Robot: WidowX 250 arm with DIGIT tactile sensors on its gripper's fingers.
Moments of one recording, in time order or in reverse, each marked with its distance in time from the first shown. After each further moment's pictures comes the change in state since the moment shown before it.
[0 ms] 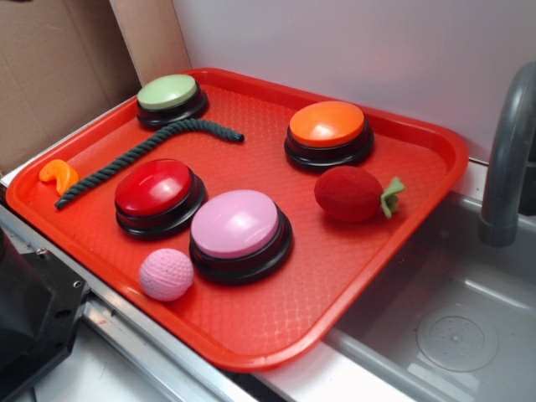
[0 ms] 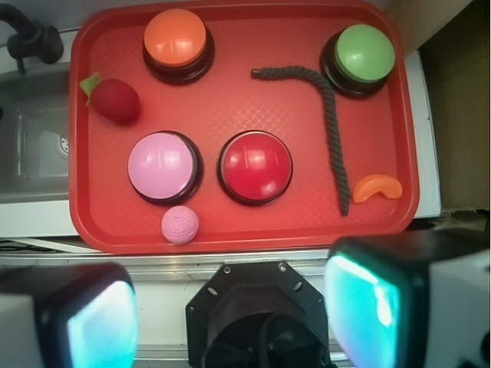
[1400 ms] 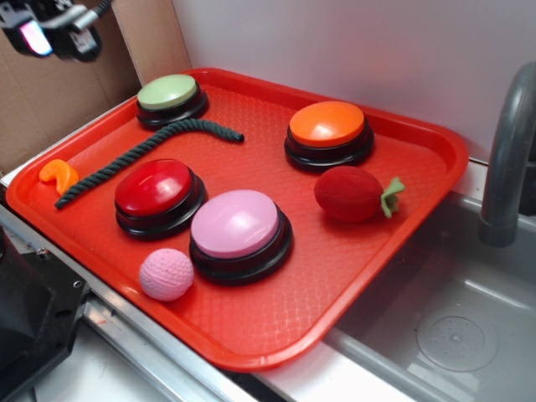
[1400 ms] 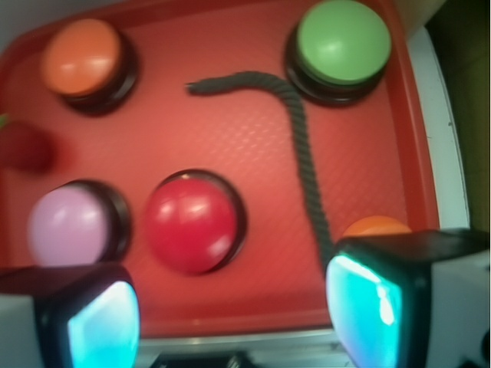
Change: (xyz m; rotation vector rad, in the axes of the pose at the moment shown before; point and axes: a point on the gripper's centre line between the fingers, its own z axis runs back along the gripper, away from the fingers) arm 0.051 0.094 -0.096 -0.058 0.002 0.121
